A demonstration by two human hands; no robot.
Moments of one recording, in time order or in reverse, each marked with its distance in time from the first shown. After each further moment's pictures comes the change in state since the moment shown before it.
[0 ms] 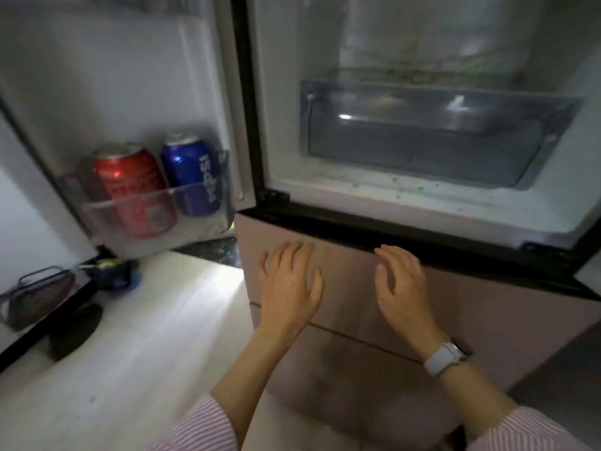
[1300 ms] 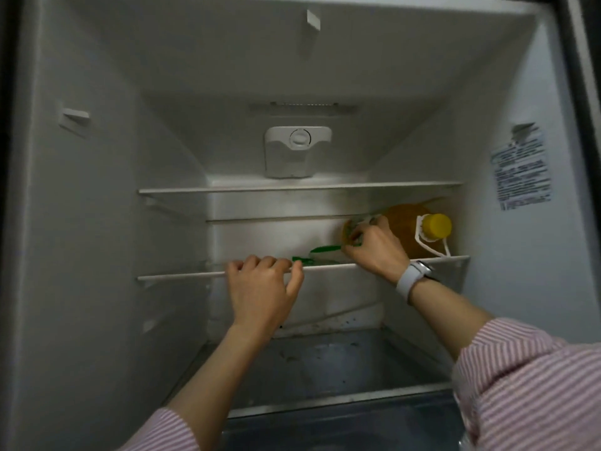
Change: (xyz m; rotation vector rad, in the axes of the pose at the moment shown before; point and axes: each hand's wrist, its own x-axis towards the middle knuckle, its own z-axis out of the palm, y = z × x) left_hand 0.498 0.154 -0.001 -0.074 0.575 0.452; right_hand 0.449 -0.043 -0.256 -0.500 0.429 0.133
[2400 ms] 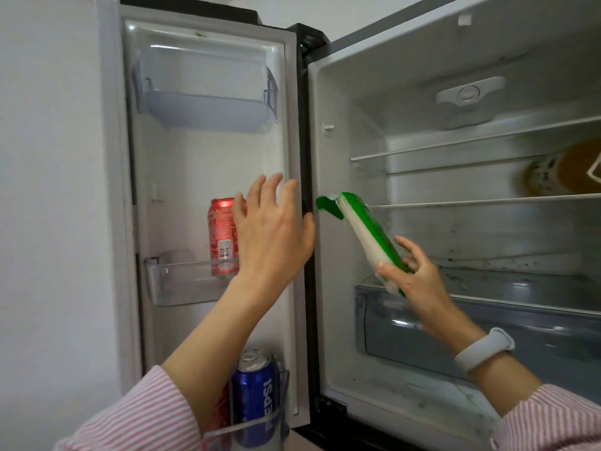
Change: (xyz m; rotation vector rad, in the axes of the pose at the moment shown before) left_hand -0.090 -0.015 -0.354 0.451 -0.089 -0.197; right_hand -0.251 -0.128 -0.007 1.395 -0.412 -0.043
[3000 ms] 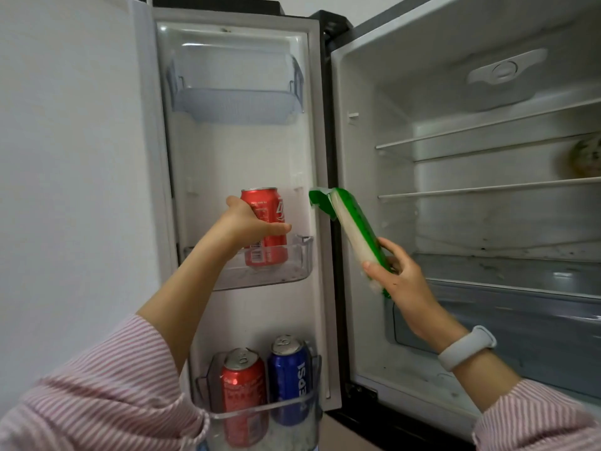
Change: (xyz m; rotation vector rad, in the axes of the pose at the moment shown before) left_hand 0.021 -0.081 -0.023 -0.483 -0.507 -0.710; right_hand -0.020 0.004 0.057 0.090 -0.134 0.006
